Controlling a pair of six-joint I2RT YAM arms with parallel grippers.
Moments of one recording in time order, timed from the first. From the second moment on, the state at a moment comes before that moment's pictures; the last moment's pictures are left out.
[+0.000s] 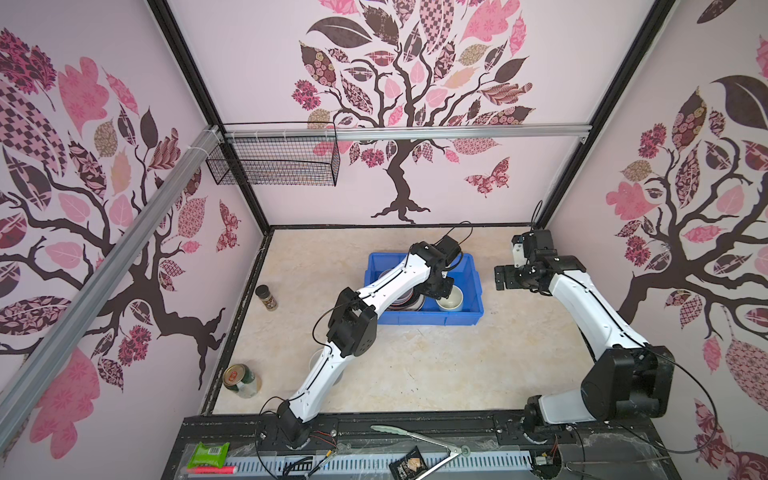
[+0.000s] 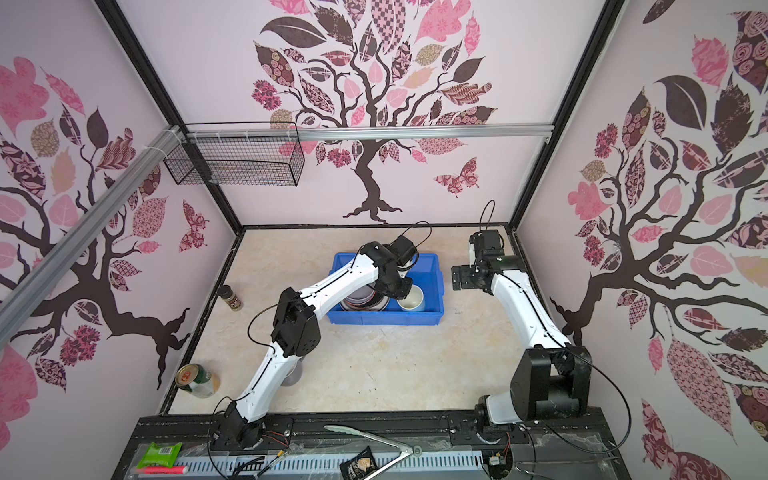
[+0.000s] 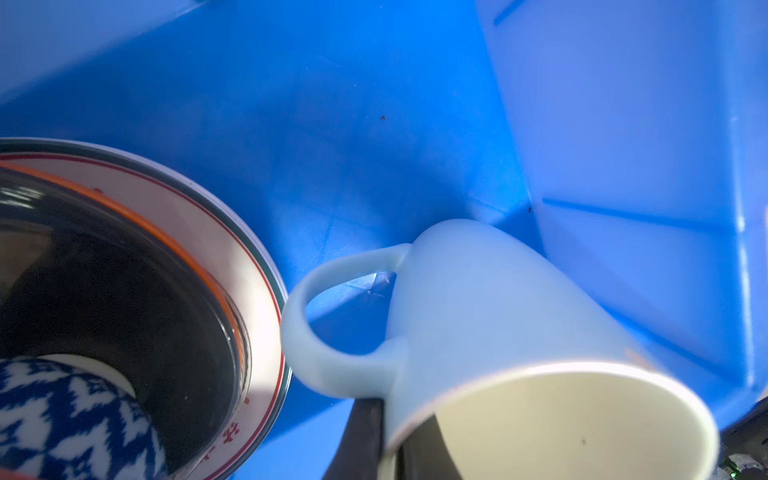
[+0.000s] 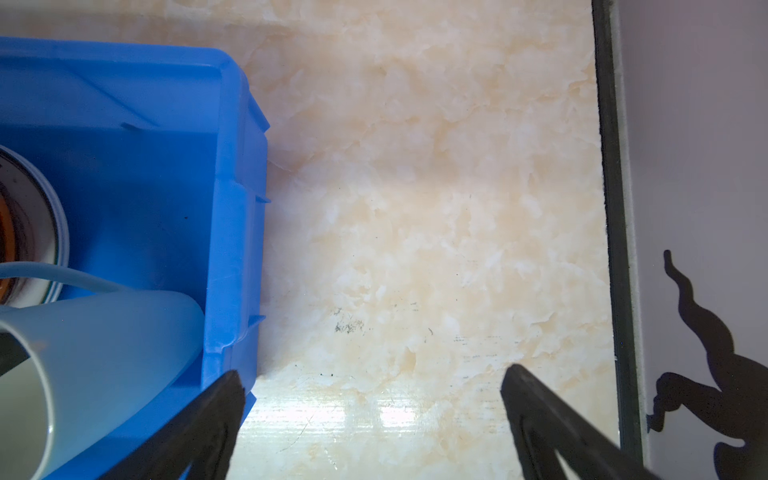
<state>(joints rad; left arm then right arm) -0.79 2.41 2.34 -1.20 0.08 -0.34 0.03 1.43 1.24 -0.81 0.07 0.01</state>
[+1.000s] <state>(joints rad) -0.77 2.36 2.34 -1.12 0.11 -0.33 0.03 1.50 1.23 -0.79 -0.05 0.01</state>
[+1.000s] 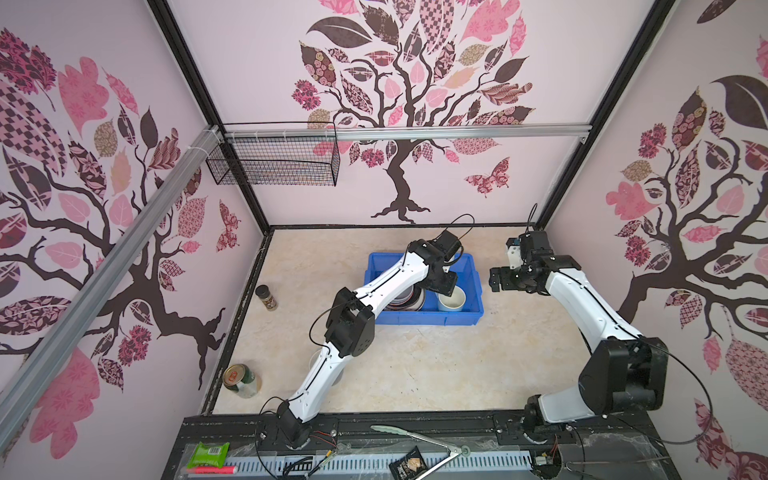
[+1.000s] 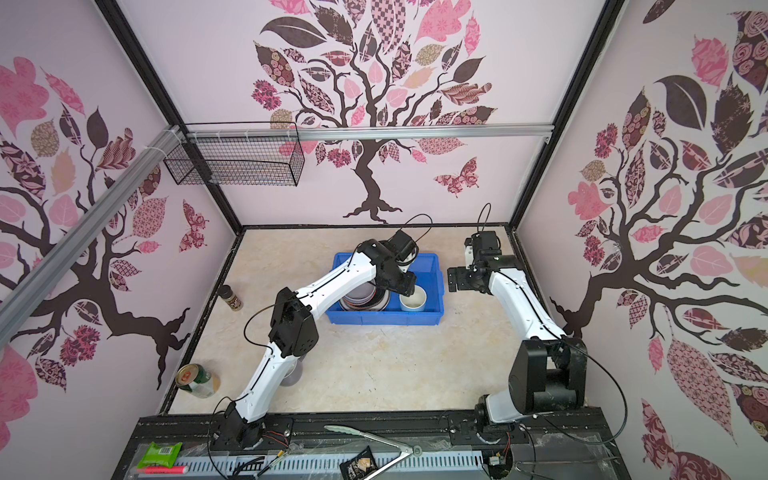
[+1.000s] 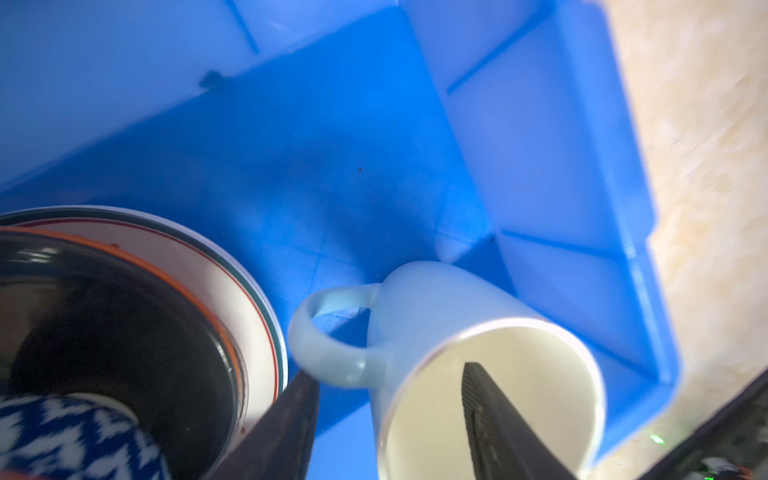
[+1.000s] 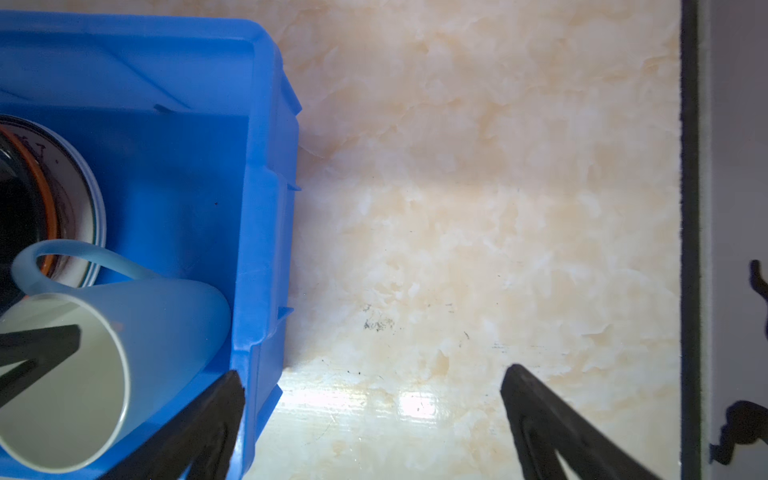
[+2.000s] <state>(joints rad) -0.21 1.50 1.54 -1.09 0.01 -0.43 0.17 1.83 1.39 -0.76 -0.16 0.07</state>
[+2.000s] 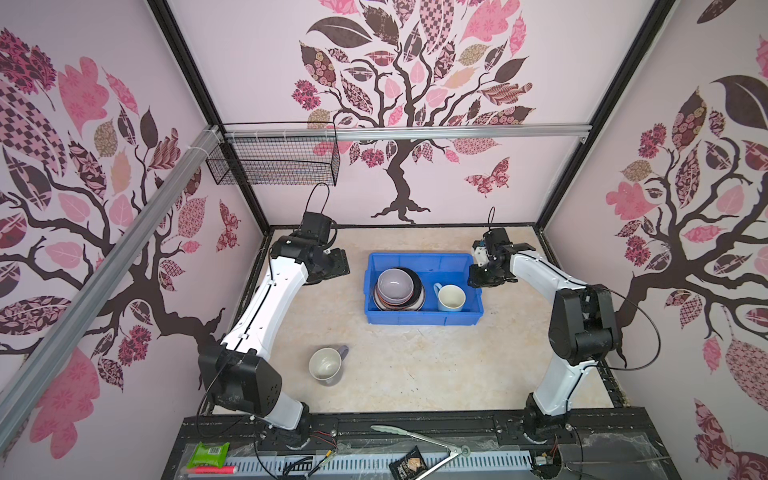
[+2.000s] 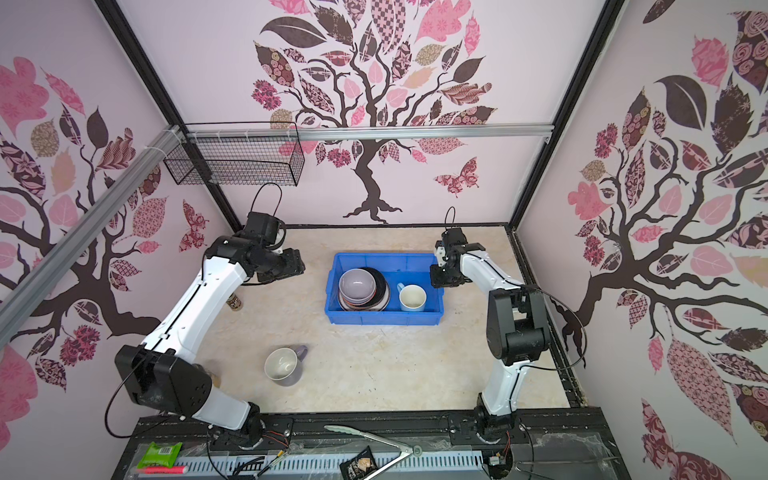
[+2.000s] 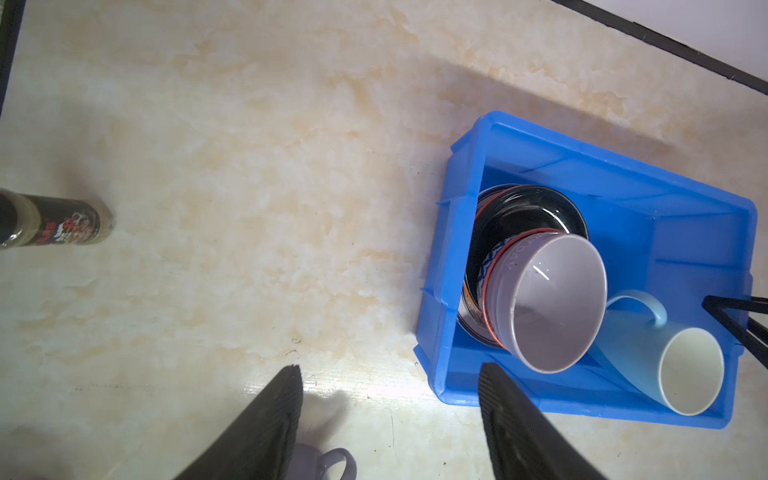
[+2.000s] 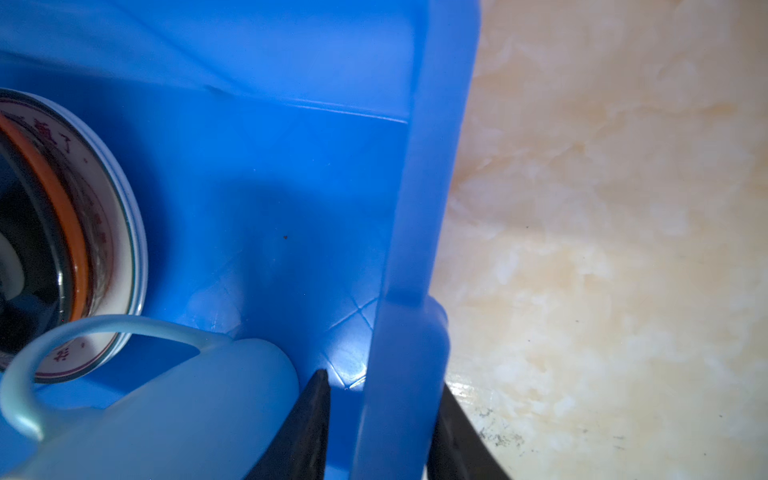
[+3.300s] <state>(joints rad) -0.13 0.98 0.93 -1.43 0.03 -0.63 0.32 1.84 1.54 -0.74 -0.07 0.03</state>
